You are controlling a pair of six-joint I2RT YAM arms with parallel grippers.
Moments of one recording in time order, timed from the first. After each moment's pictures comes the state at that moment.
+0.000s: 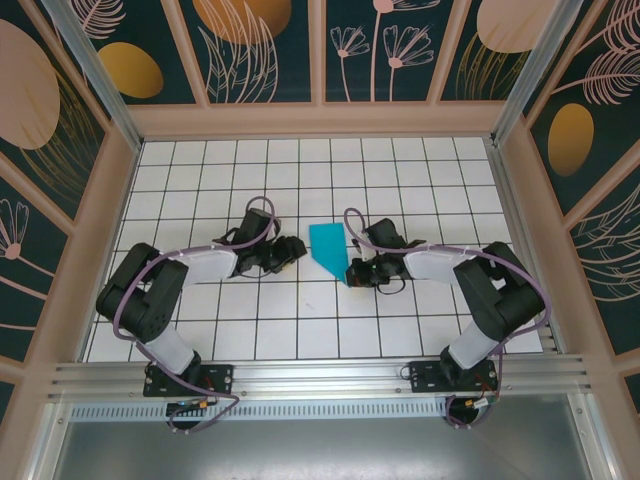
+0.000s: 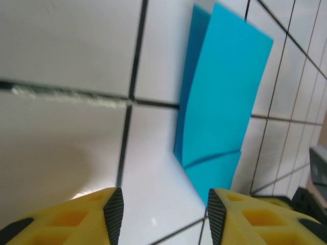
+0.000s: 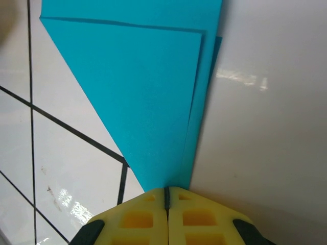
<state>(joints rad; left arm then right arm) -0.53 1.66 0.74 0.05 0.42 -0.99 0.58 1.61 0.71 -0.21 -0.44 0.44</state>
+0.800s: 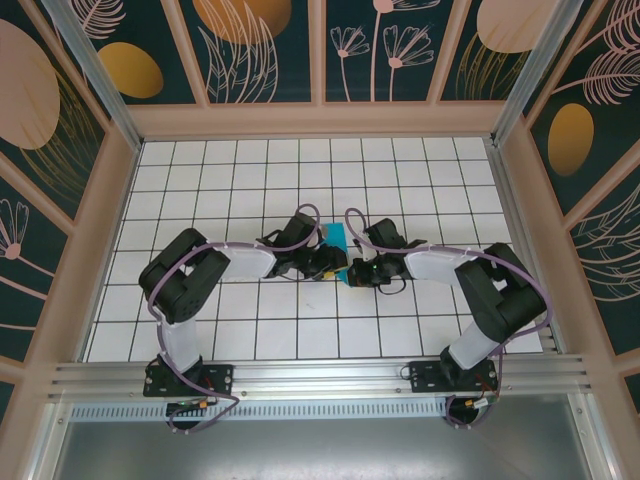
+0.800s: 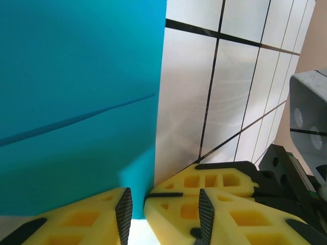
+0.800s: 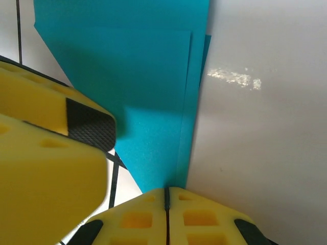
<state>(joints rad) -0.74 1.89 0.94 0.16 0.52 -1.11 0.58 1.61 0.71 -0.22 -0.42 0.45</state>
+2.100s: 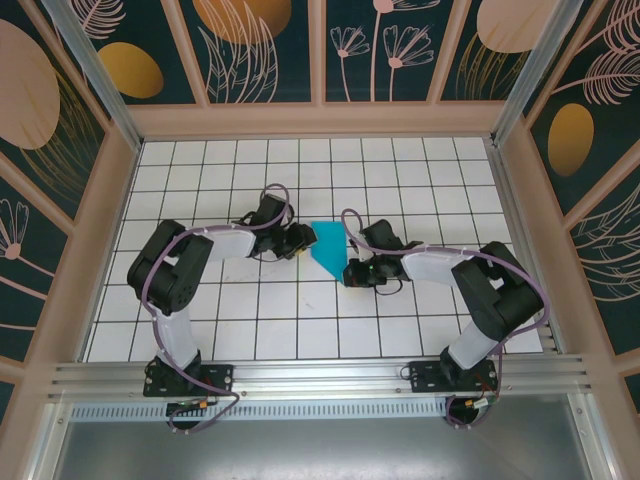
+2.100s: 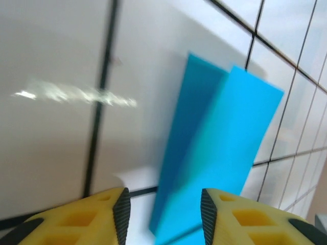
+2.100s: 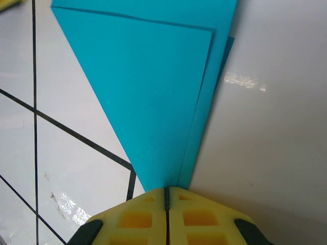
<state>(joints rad) -0.51 1.88 0.98 -0.02 0.38 -0.98 0.61 1.62 0.71 -0.17 -0.43 0.48</state>
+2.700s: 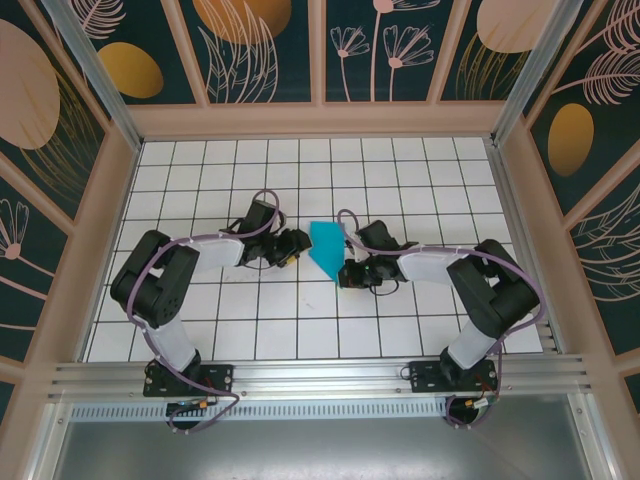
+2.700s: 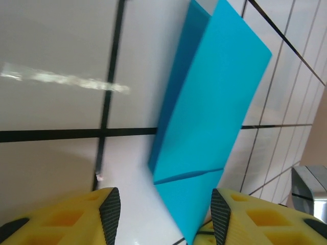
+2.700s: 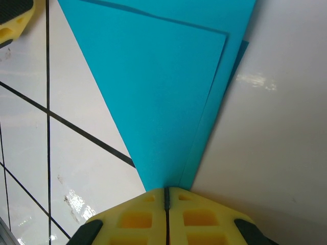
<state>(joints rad) -0.50 1.77 0.85 0.04 0.48 -0.99 0.63 1.65 0.72 -0.14 -0.45 0.52</state>
